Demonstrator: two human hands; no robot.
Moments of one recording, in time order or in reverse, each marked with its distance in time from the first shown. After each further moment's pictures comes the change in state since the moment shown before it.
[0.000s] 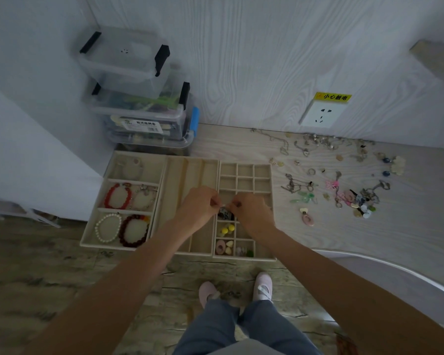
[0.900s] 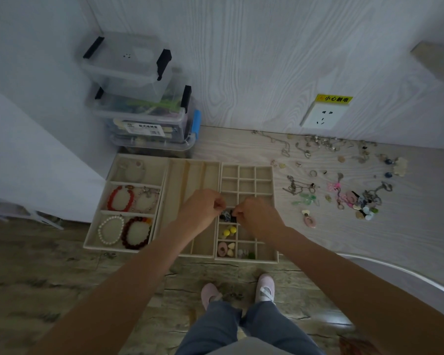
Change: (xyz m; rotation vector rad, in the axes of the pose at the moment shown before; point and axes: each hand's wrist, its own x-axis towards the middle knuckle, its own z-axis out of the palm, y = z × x) left_hand -0.001 0.005 -0.003 0.045 -0.031 0.011; right_hand 0.004 0.011 -0.008 -0.278 -0.140 -0.207
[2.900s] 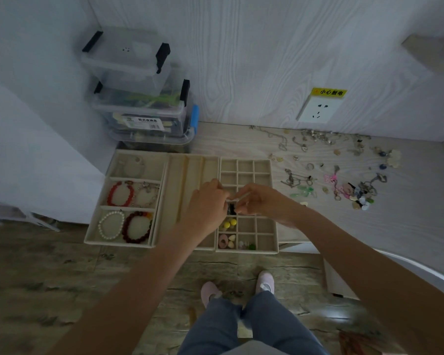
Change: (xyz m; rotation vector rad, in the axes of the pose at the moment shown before) left_hand -0.019 0.013 0.007 0.249 0.087 0.155; right_hand -0.021 0.018 -0.025 0.953 -0.208 -0.005
